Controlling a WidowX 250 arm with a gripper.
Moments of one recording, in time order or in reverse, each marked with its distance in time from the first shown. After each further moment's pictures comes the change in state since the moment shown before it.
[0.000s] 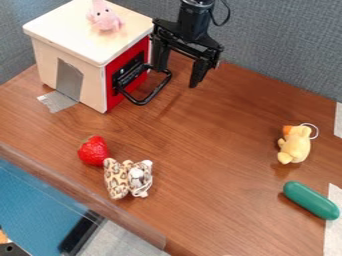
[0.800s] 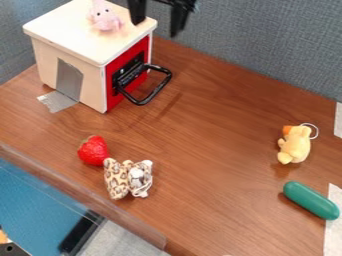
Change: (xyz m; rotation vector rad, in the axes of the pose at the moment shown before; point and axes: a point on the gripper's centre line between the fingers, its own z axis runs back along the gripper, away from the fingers) arm -0.001 0.056 0.062 -0.064 -0.132 0.082
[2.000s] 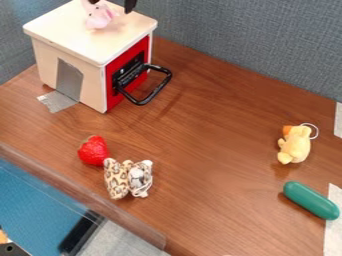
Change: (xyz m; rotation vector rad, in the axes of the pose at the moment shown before) arm 0.049 0.092 -0.033 0.120 0.079 0.213
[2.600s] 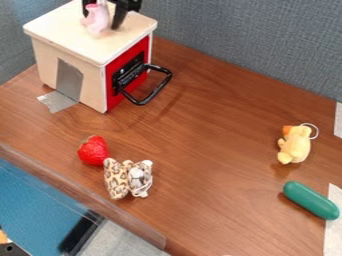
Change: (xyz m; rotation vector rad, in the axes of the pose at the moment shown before) arm -0.019 -0.002 -0.022 0.096 0.060 -0.014
